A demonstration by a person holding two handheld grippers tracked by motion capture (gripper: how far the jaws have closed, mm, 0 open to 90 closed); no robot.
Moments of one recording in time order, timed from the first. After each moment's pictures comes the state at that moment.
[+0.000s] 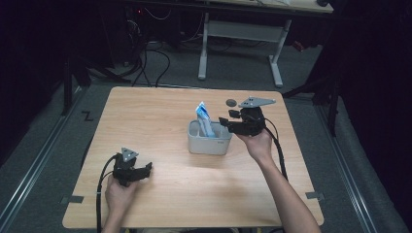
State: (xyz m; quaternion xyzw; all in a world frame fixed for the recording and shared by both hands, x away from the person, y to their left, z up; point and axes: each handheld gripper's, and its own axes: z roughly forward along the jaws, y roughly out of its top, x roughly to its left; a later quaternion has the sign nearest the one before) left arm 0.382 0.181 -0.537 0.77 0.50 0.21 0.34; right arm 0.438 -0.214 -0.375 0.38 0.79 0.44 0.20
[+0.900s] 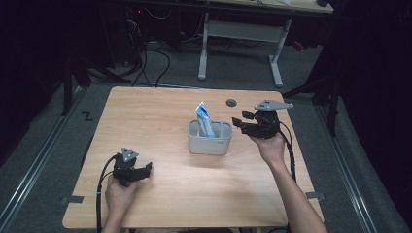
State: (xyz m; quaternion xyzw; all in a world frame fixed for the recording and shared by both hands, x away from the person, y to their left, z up) left arm 0.382 0.181 -0.537 0.77 0.50 0.21 0.34; right arm 0.423 -0.249 -0.372 0.40 0.77 0.45 0.21
